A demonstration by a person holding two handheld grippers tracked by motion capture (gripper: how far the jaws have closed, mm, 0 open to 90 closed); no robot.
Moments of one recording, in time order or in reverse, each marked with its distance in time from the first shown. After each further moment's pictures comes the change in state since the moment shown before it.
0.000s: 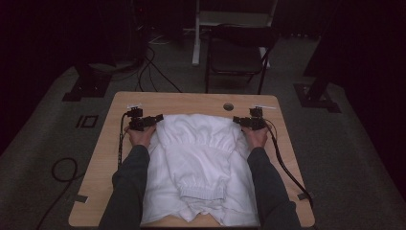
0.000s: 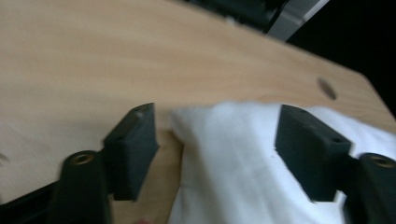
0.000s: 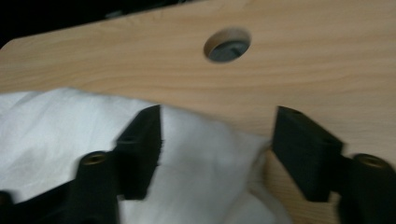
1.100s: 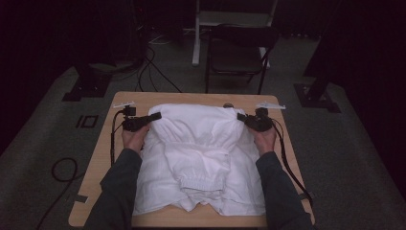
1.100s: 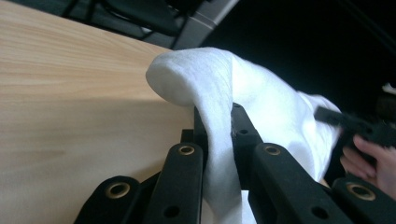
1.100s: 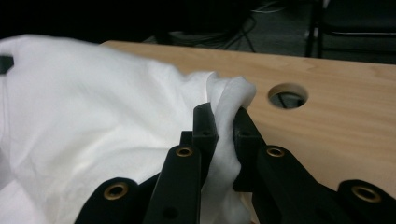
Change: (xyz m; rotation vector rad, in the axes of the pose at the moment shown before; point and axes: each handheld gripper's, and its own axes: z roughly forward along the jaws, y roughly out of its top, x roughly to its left) left arm -0.024 0.003 -0.078 -0.046 -0.383 0.104; right arm 0.023 -0.001 -0.071 -0.130 0.220 -0.267
